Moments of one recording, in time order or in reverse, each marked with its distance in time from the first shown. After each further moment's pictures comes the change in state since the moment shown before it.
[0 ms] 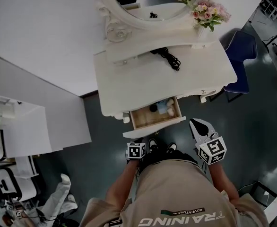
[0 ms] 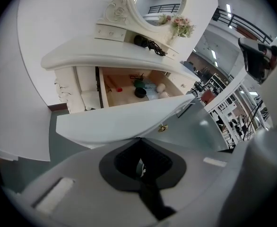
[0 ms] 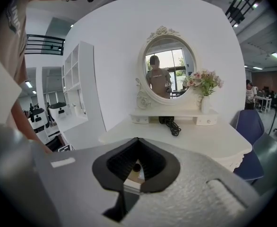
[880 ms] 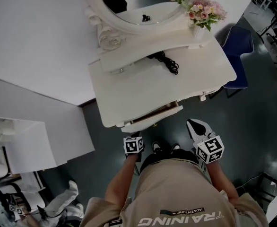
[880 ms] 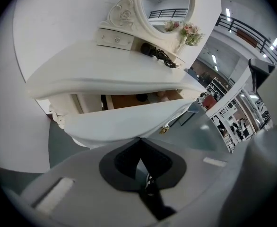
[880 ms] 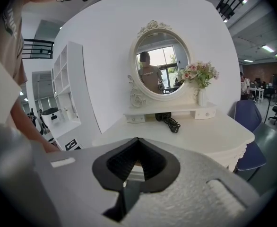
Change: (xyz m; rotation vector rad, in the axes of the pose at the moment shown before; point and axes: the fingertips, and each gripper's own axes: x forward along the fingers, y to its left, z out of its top) left arm 0.017 0.049 0.084 -0.006 -0.053 0.000; right arm 0.042 -0.006 -0.002 0.094 0.007 -0.054
